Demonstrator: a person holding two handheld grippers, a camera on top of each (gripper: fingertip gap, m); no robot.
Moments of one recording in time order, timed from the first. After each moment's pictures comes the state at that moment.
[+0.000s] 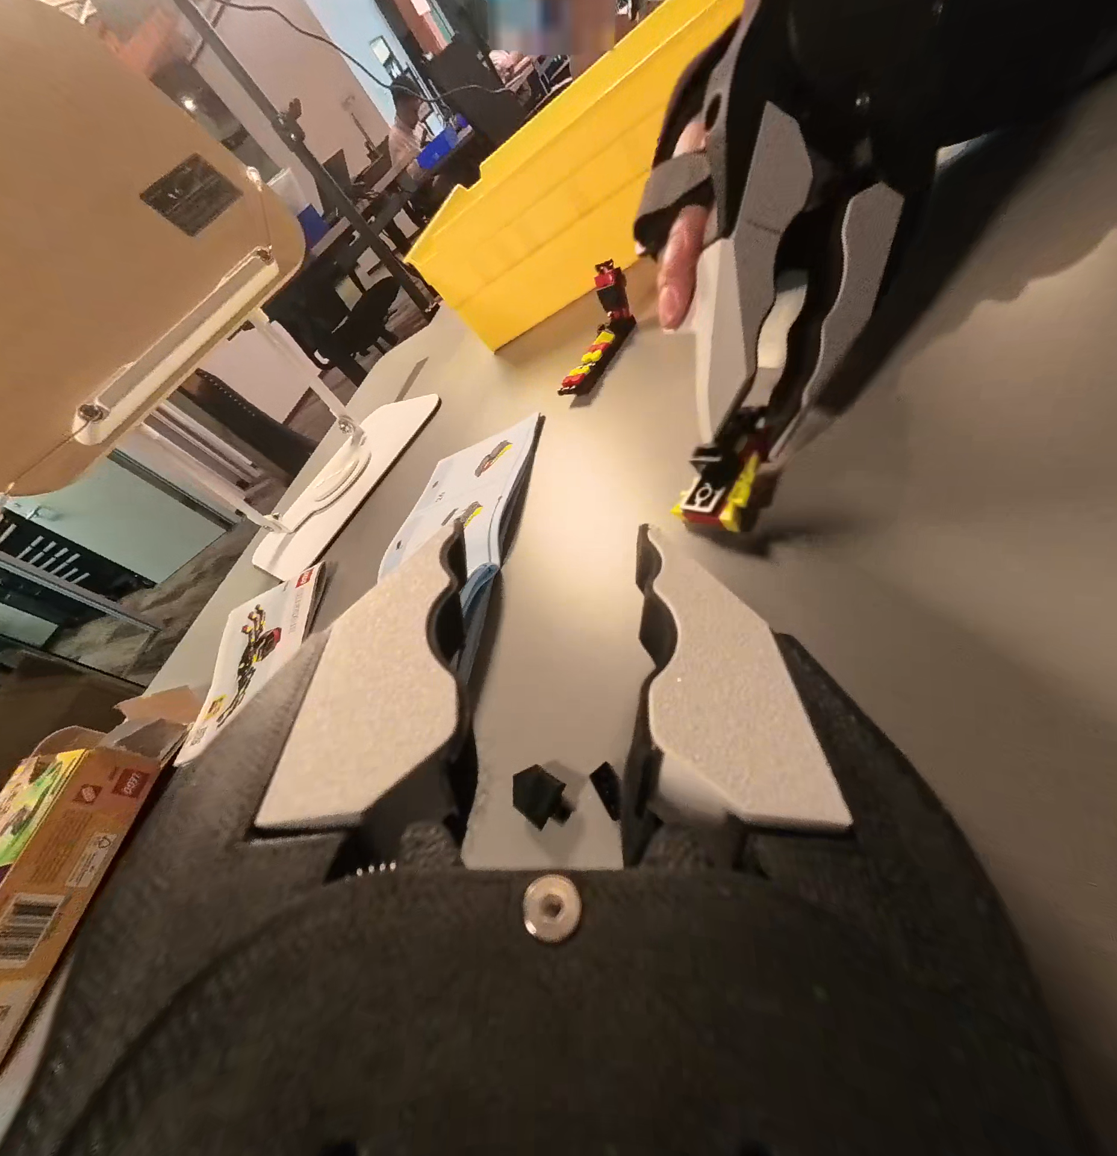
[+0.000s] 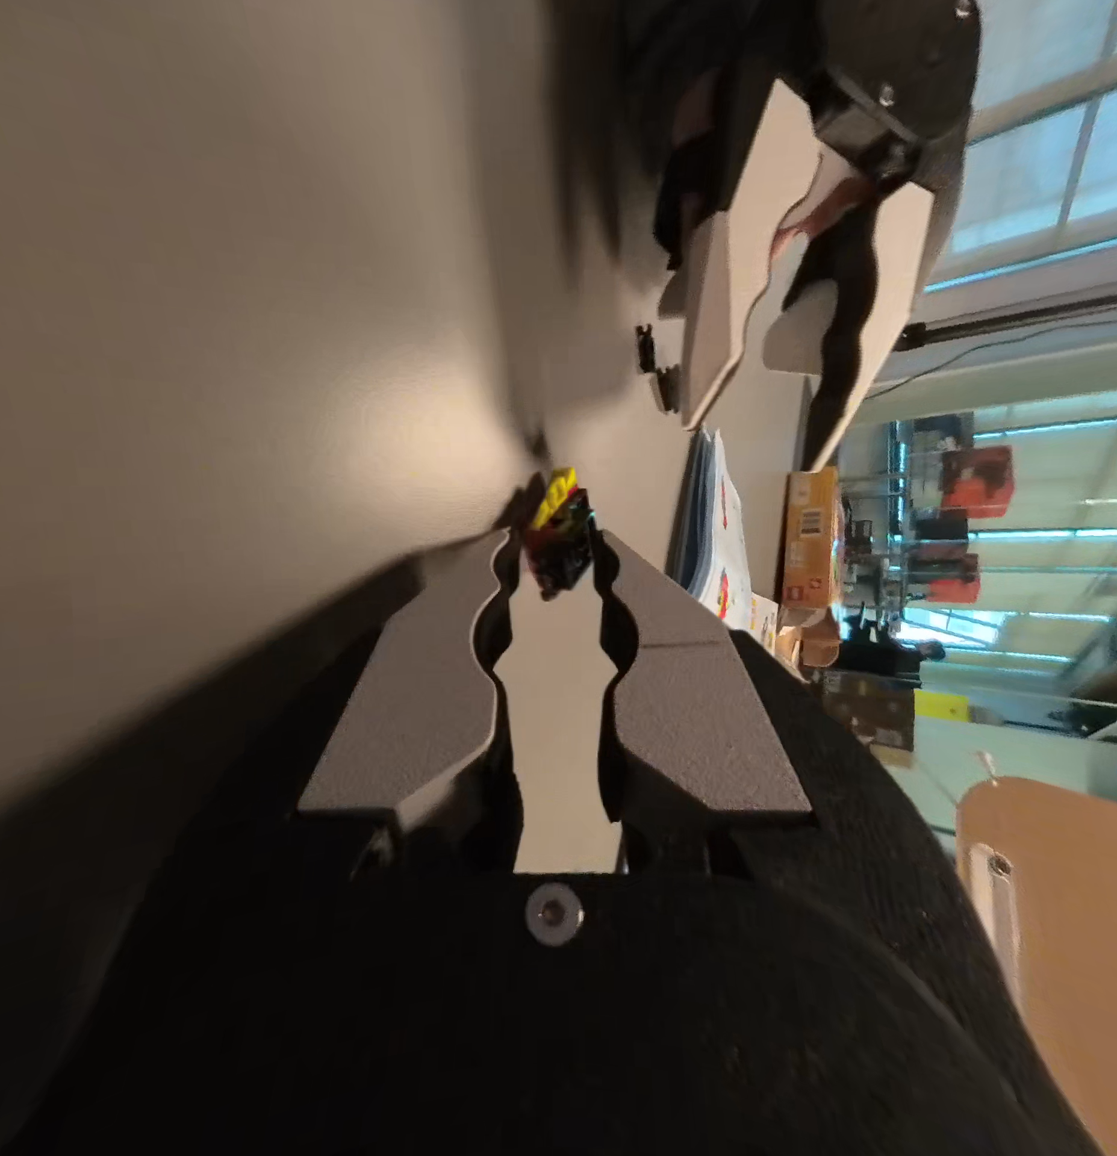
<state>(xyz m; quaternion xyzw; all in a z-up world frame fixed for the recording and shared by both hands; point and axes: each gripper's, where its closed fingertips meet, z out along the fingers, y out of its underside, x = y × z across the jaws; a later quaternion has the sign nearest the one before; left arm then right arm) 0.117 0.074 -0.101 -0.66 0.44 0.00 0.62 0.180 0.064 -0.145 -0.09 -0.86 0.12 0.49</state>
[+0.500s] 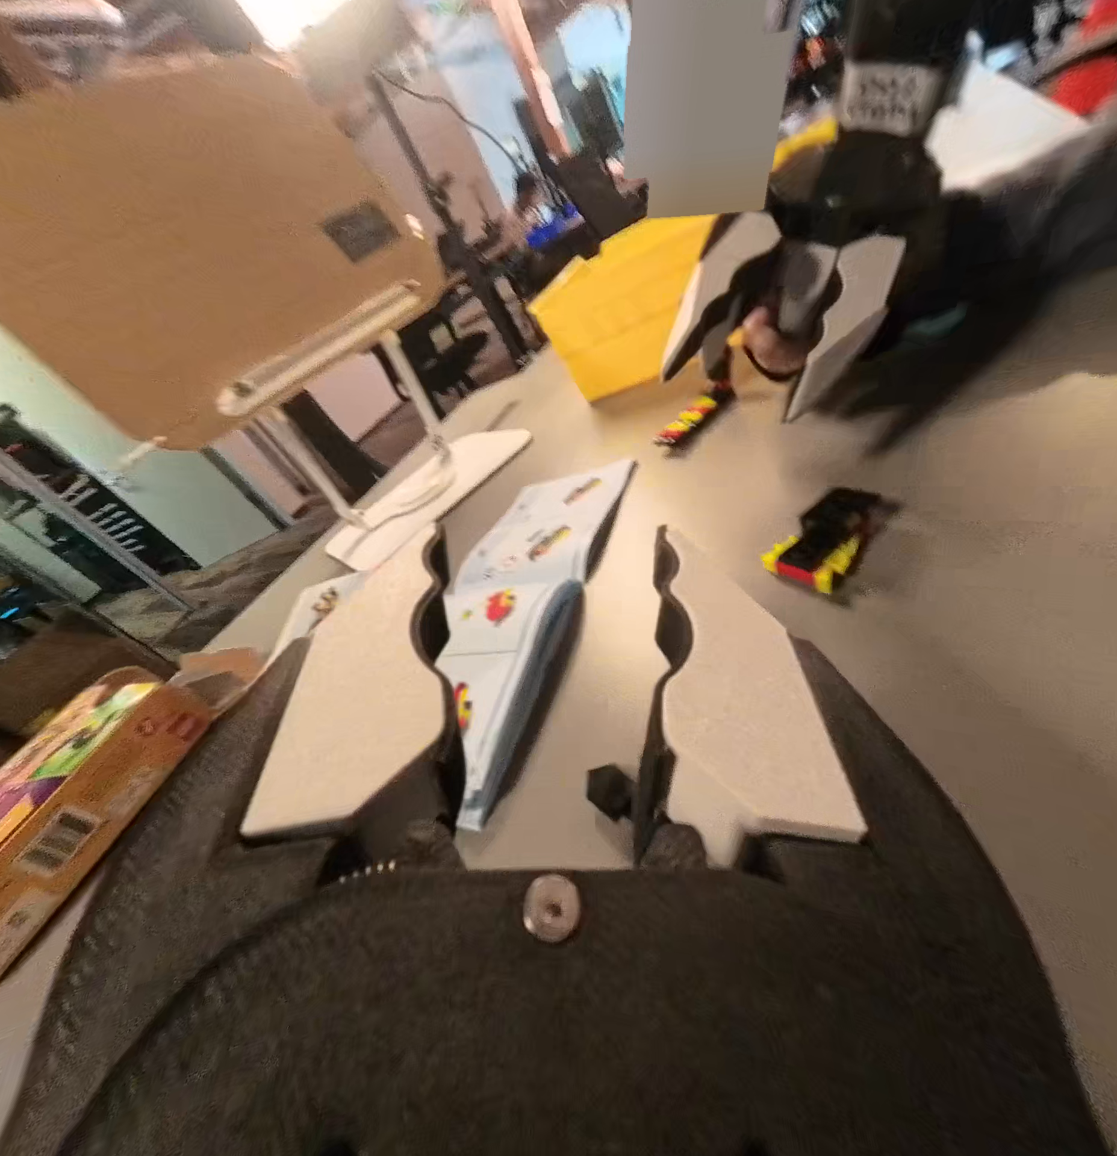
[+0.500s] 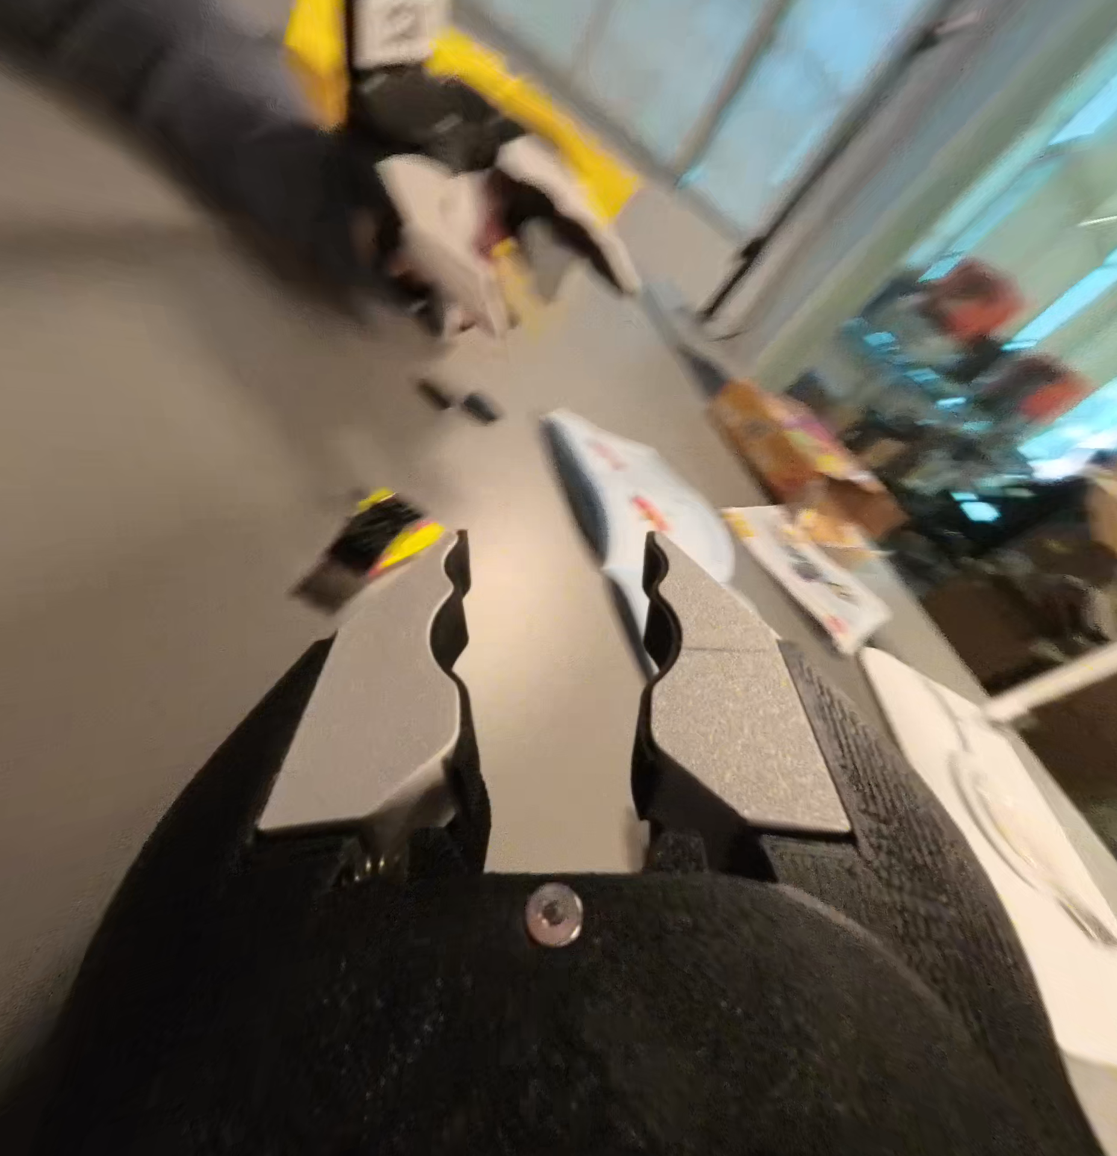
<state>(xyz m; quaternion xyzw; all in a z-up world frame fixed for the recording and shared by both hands) 0.084 0.083 -0.072 -0.64 0.34 -0.02 0.69 0.183 0.126 -0.090 -0.31 -0.69 0.38 0.53</state>
